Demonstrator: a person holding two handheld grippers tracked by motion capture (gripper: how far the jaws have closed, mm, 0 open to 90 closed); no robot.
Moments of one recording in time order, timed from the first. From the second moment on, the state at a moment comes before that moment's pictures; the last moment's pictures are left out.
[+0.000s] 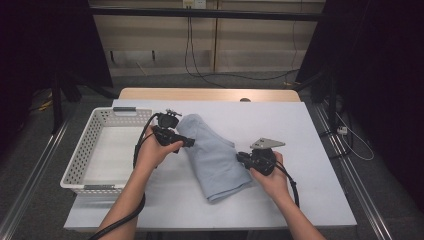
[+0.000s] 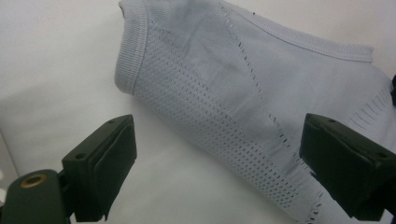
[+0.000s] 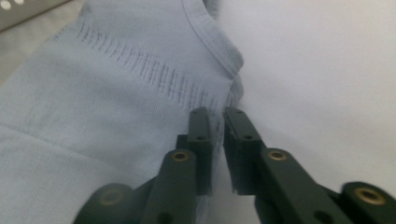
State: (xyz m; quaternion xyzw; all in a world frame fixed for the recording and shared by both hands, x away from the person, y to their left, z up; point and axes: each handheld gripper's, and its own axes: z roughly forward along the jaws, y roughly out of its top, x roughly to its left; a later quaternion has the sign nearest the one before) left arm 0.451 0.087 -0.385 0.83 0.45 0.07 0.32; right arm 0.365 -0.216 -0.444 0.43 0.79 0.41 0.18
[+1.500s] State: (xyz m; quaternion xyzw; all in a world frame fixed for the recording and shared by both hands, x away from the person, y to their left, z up) left arm 0.416 0.087 -0.397 0.83 0.43 0.06 0.33; right arm 0.322 -0.274 -0.431 0.44 0.78 0.42 0.16
